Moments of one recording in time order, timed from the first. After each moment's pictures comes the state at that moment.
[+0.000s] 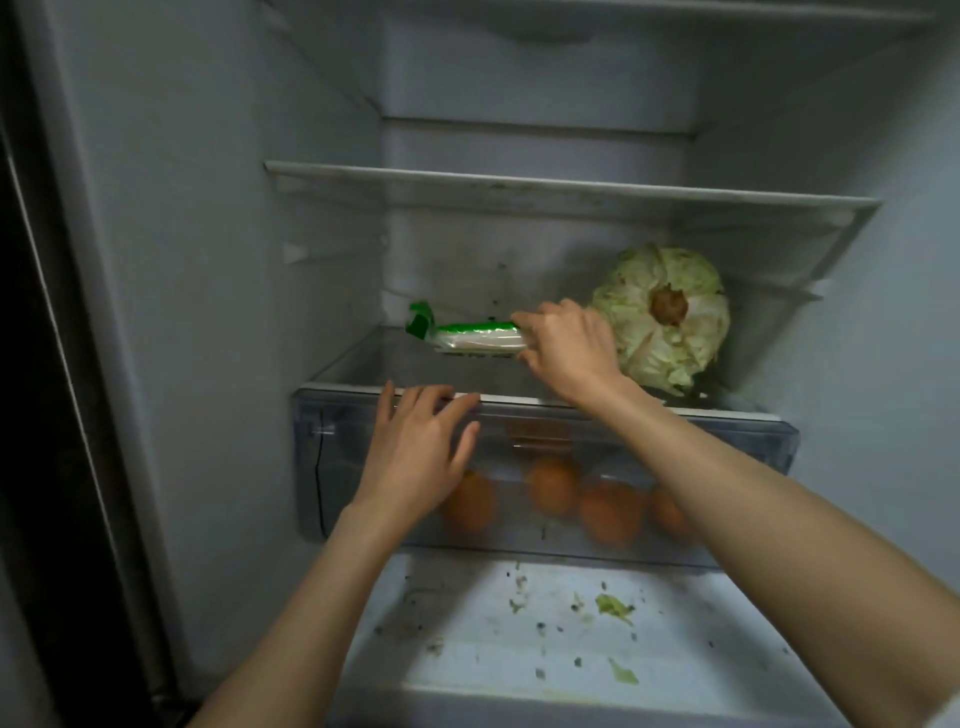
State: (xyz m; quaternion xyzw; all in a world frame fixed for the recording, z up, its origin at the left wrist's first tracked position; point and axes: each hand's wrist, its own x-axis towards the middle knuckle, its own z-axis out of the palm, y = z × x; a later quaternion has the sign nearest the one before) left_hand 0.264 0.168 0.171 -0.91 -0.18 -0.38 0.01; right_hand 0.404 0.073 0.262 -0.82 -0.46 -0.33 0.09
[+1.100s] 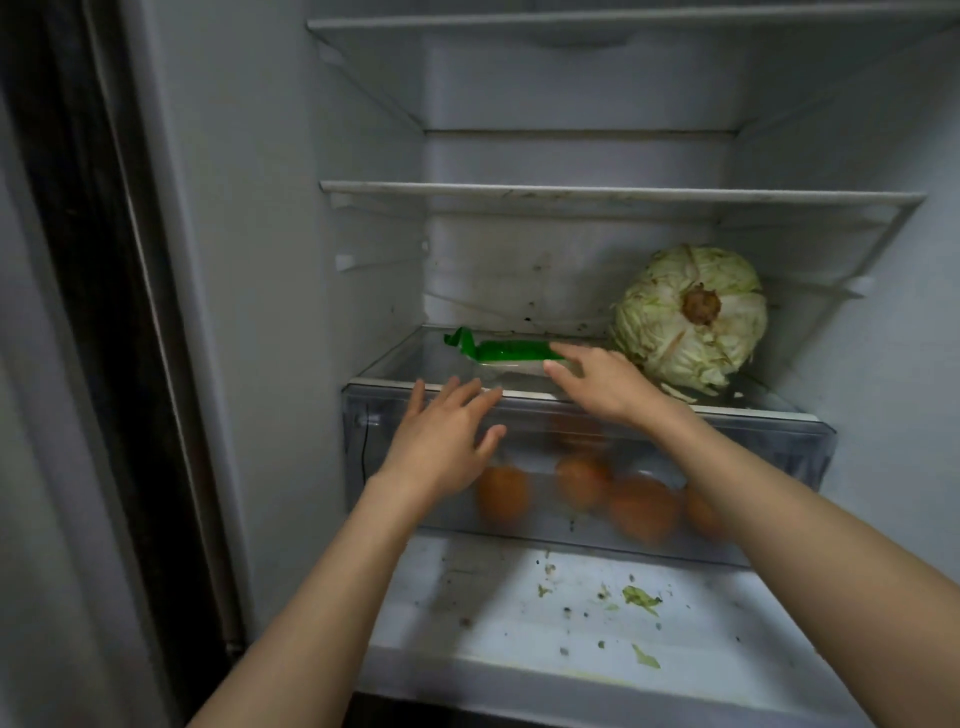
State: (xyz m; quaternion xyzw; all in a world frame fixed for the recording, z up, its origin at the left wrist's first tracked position) left_hand 0.244 0.159 0.195 -0.95 -0.21 -0.24 0.00; right_hand 0.420 0.063 0.239 -0.84 -0.49 -0.09 0.23
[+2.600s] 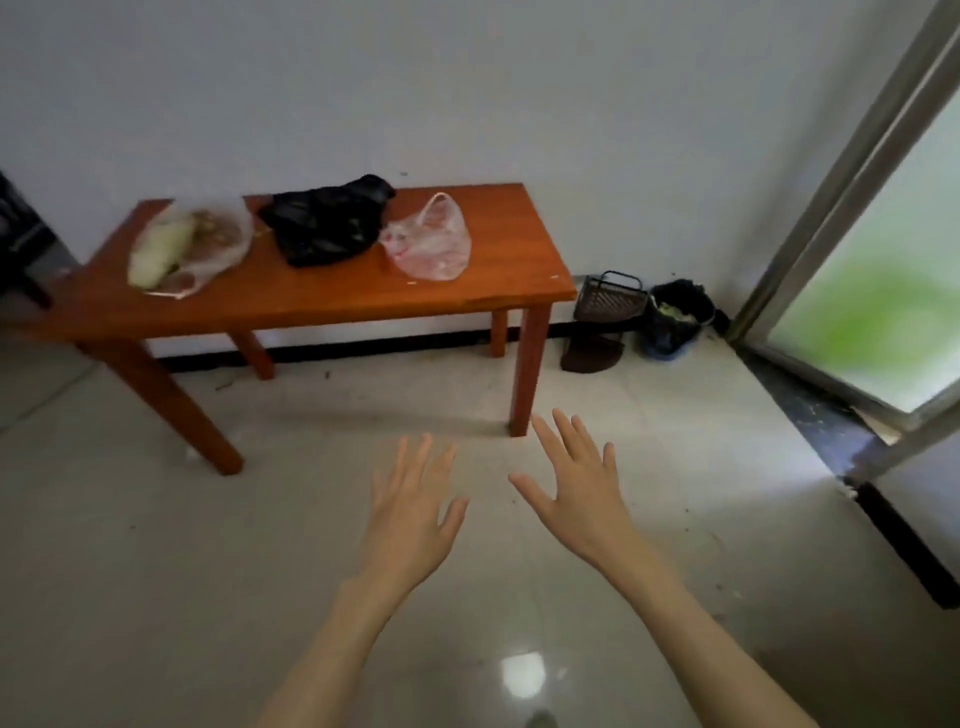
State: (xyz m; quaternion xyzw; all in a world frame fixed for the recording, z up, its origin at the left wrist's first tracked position) left_hand -0.620 -0.257 -0.090 -0.51 -0.83 -0.15 -0.13; right_hand -0.469 -0.145 -0.062 -0.42 -0.89 0.19 0.07
